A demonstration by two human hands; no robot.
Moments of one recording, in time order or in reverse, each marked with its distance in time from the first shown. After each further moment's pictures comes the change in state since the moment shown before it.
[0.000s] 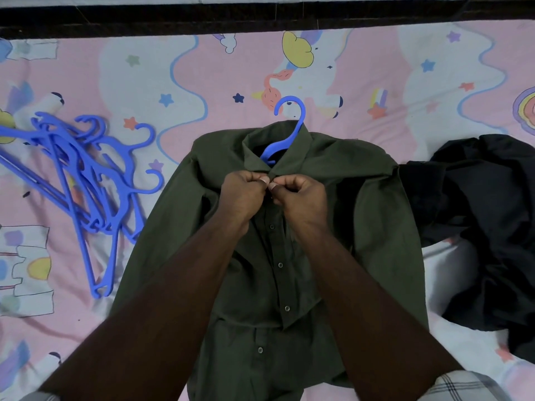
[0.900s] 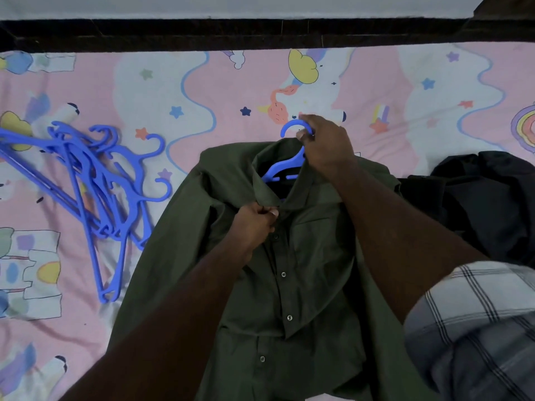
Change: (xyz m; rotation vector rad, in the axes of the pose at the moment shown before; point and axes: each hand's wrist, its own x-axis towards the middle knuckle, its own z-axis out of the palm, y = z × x) left_hand -0.015 -0.025 -0.003 0.101 -0.145 -0.135; right_hand 0.094 -0.086 -0.027 -0.848 -0.090 -0.421
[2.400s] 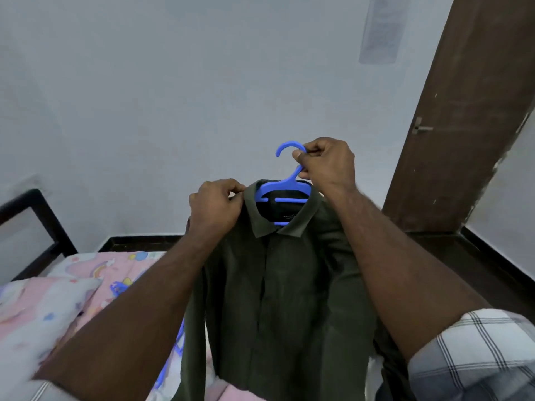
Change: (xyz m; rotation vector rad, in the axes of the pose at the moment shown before) left_hand -0.463 0.258 -0.118 0.438 0.713 1.142; right_hand -0.339 -0.277 -0.425 0.618 0.599 -0.371
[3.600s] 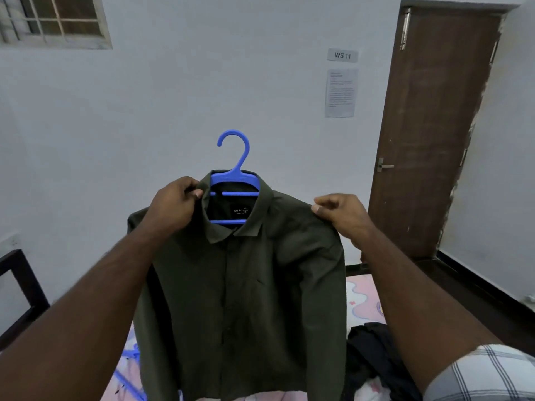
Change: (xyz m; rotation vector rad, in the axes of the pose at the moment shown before) left_hand 0.045 0.007 -0.132 -0.012 -0.023 0.104; right_hand -0.025 0.011 -0.062 -0.125 -0.116 0.055
